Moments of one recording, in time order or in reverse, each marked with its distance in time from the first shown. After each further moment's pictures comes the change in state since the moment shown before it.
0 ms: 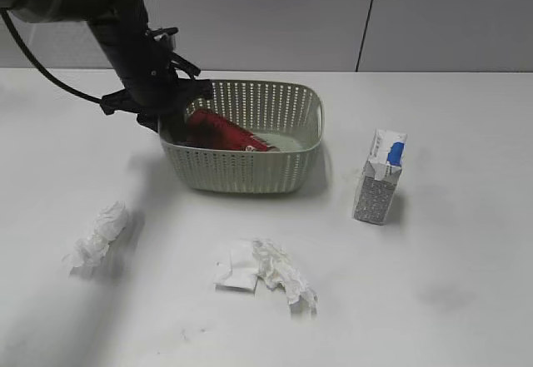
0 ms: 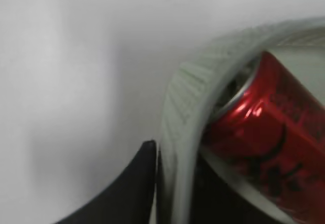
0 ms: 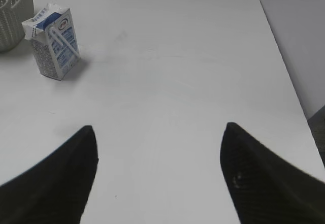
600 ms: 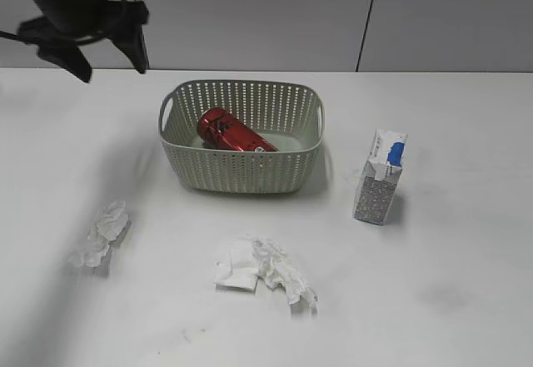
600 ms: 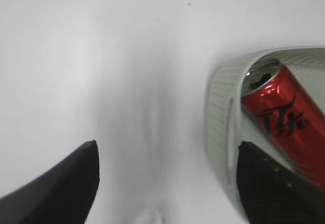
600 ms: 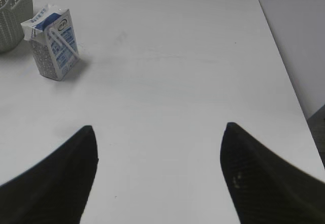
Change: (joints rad) left arm 0.136 -0.224 -0.012 0.021 0.156 0.093; right arm 0.000 -0.001 0.000 -0.003 0.000 0.003
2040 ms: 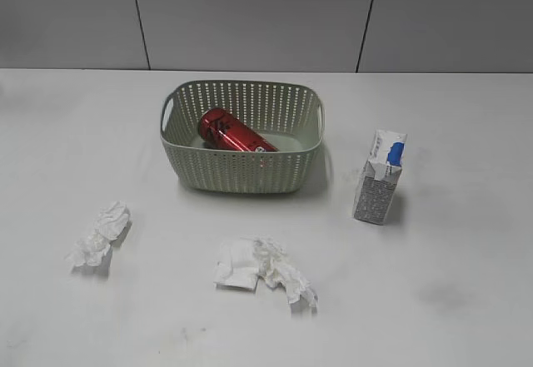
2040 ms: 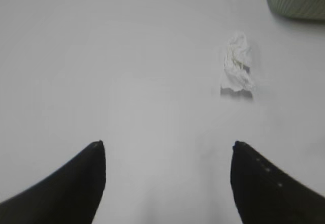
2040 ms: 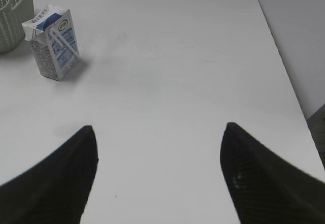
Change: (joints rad) left arm 0.153 -1.705 1.298 0.145 -0.099 0.170; right arm 0.000 0.000 0.000 0.000 0.000 0.001
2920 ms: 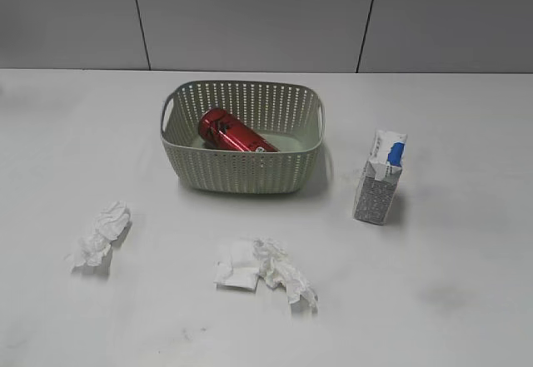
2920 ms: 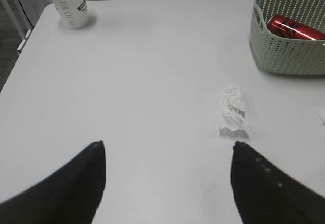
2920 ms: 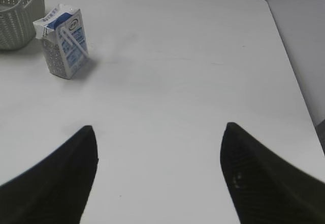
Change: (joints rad) left arm 0.000 -0.343 0.022 0.009 0.036 0.008; right arm 0.041 0.000 0.000 0.000 0.000 0.000
